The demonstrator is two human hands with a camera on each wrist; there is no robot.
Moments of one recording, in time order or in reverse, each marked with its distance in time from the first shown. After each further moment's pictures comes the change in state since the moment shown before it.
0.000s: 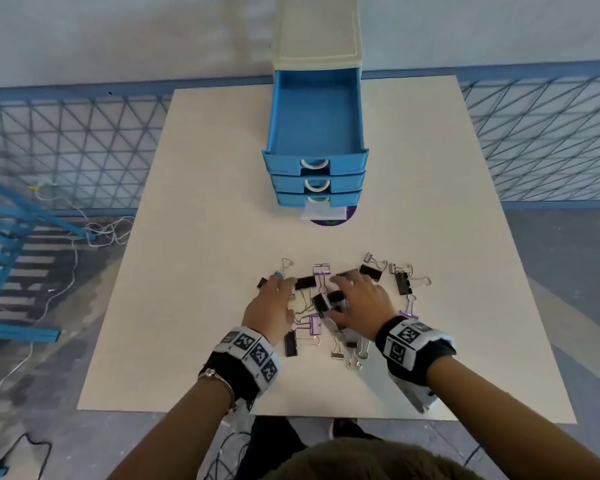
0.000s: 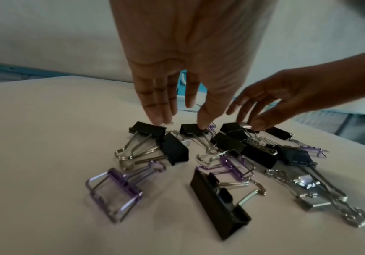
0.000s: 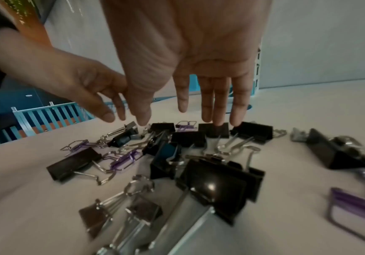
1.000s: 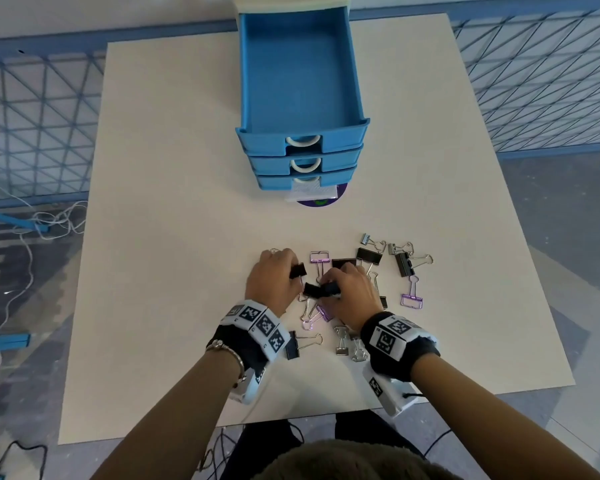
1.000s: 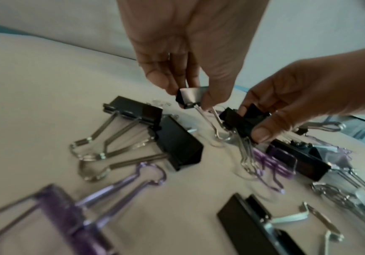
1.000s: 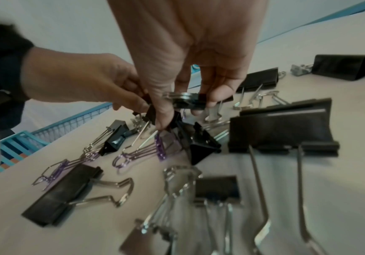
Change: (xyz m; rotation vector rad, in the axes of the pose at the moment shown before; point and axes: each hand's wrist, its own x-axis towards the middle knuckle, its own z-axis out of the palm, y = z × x) left_hand 0.056 -0.001 -0.005 -0.064 0.069 0.047; right_hand 0.023 -0.015 0.022 0.346 0.051 0.263
